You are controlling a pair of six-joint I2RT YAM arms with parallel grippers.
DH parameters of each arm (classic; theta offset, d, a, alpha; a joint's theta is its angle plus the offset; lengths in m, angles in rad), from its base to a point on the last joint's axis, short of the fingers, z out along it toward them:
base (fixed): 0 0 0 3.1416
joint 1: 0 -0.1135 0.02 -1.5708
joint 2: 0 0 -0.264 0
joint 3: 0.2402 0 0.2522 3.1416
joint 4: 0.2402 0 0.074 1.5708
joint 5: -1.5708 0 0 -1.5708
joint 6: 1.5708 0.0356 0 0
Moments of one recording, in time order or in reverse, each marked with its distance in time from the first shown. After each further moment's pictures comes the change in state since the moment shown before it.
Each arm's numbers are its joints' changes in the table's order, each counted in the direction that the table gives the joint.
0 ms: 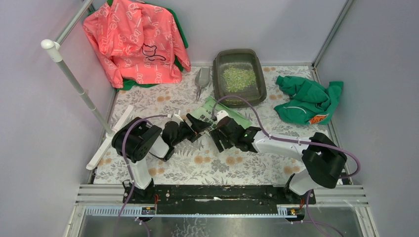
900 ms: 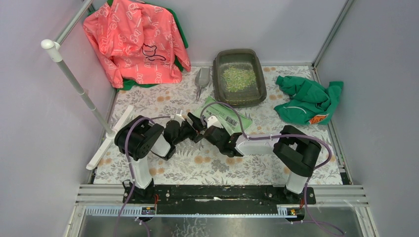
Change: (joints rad) left arm 0.008 -0.029 0.042 0.006 -0.060 -0.131; right arm -0.113 -0.260 0.050 -0.146 -0.357 -0.064
